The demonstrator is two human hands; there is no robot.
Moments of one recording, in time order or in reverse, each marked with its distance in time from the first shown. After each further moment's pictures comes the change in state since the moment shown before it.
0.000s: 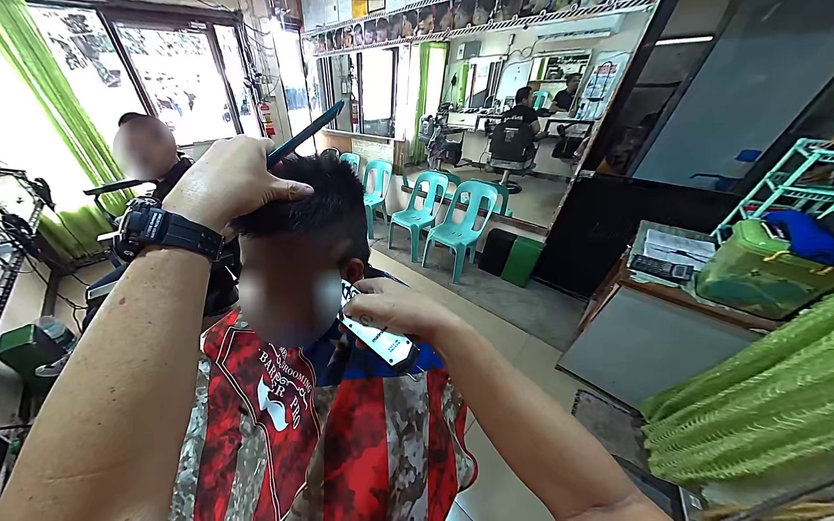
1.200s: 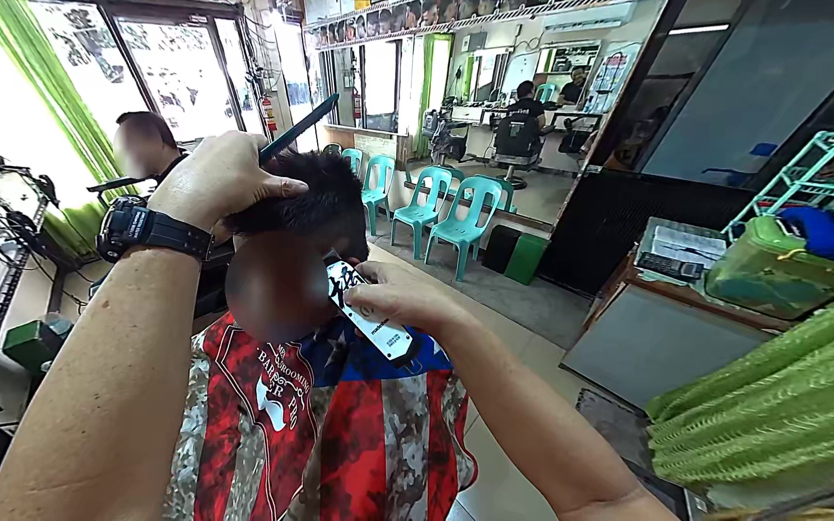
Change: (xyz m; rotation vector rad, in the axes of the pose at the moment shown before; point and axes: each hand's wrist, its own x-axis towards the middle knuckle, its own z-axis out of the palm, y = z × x) left_hand 0.004 -0.002 0.002 -0.019 0.018 -0.005; right_hand -0.004 -0.012 -0.009 -0.090 0.101 -0.071
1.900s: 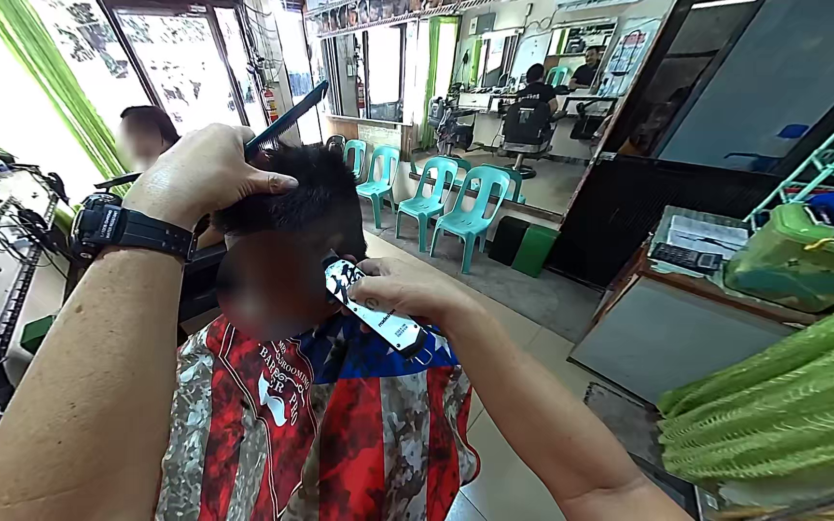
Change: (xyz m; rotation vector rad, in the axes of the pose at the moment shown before) left_hand 0.002 -0.003 -0.001 0.005 -0.014 0.003; right_hand 0.010 0.011 -0.020 0.053 -0.097 -0.017
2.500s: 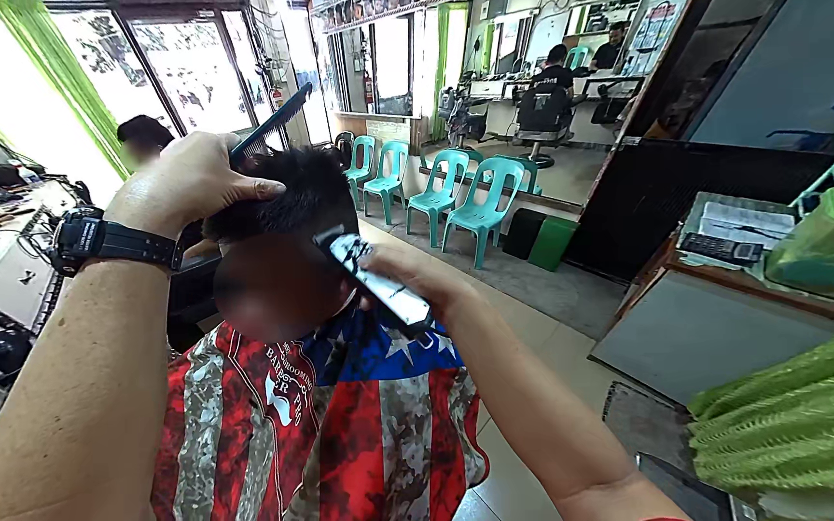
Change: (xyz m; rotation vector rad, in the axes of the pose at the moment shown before) left_hand 0.002 -0.001 0.000 -0.037 -0.011 -0.047; right_hand -0.001 -0.001 -0.021 0.348 -0.028 -0.124
